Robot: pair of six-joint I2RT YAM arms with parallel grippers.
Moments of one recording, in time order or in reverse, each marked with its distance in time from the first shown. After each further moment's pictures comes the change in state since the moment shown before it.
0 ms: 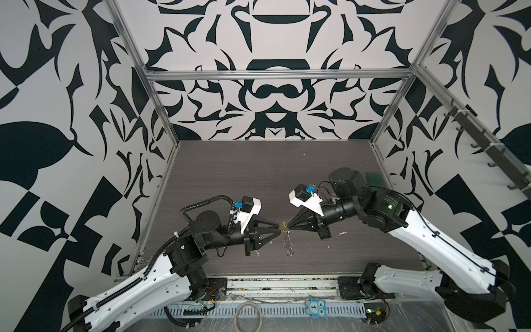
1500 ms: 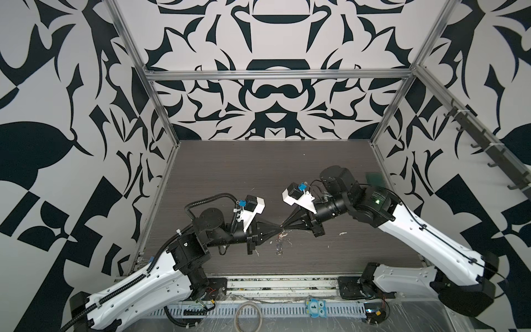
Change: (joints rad) left arm 0.000 0.057 0.019 0.011 0.016 0.008; right arm 0.000 0.055 -0.010 0.056 -0.041 0.031
